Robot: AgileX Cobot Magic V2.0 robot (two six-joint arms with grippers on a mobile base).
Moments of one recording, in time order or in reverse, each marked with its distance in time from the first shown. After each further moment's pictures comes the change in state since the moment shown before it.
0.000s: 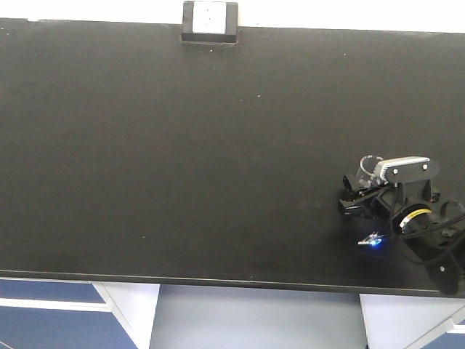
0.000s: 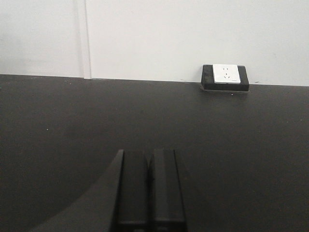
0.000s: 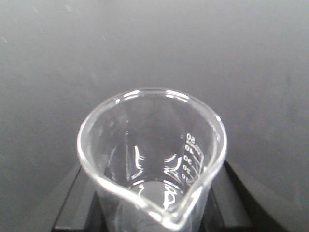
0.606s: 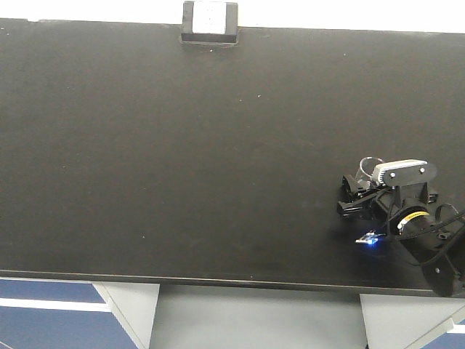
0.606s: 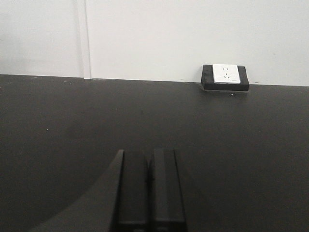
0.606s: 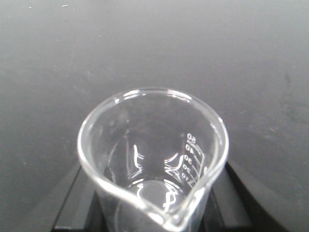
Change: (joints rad) left arm 0.000 0.000 0.000 0.000 0.000 0.000; right arm 0.000 0.037 -0.006 0.004 -0.055 -0.022
